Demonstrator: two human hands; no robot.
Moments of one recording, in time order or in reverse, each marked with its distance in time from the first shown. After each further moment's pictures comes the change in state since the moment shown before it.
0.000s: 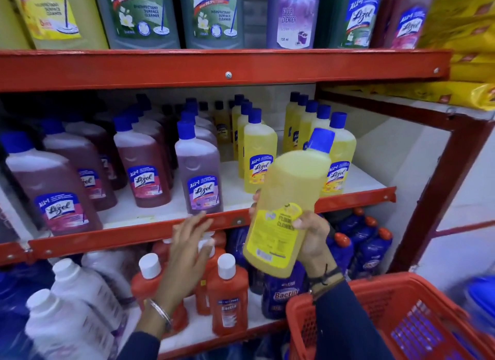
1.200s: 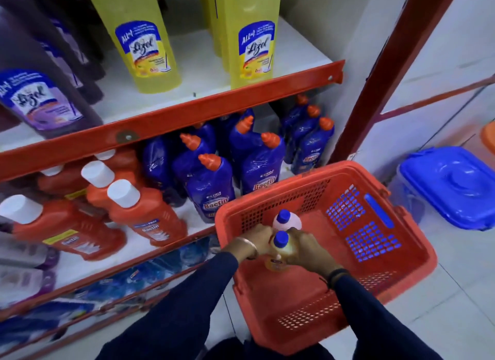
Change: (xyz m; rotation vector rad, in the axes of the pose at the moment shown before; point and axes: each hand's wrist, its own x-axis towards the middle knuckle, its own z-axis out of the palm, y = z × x) left_hand -0.085 0.089 0.305 0.018 -1.308 -0.119; right_hand -0.191 0.134 -0.261 -1.235 0.105 0.632
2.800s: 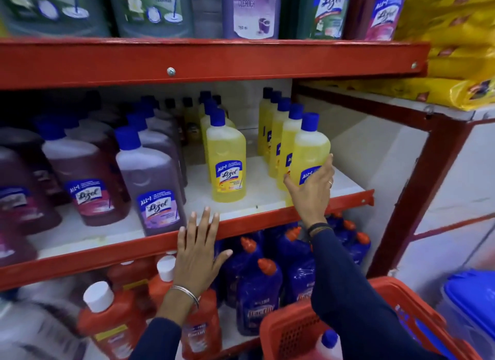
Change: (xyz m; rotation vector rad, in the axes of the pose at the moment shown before) left_hand -0.147 -0.097 -0.192 0.537 1.205 -0.219; right_hand 0.131 -0.284 -0.180 0.205 1.153 -0.229
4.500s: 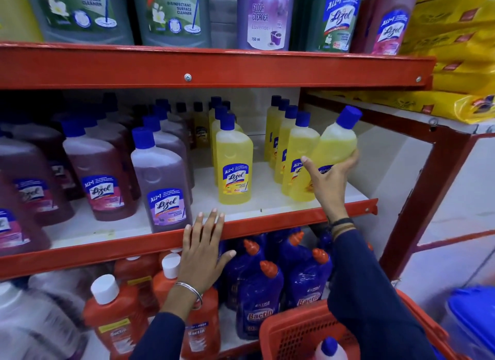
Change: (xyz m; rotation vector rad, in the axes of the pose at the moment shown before) left_hand 0.000 0.001 -0.001 -0.003 -0.004 0.003; right_hand 0.026 -0.022 -0.036 0.463 -0.043 0.043
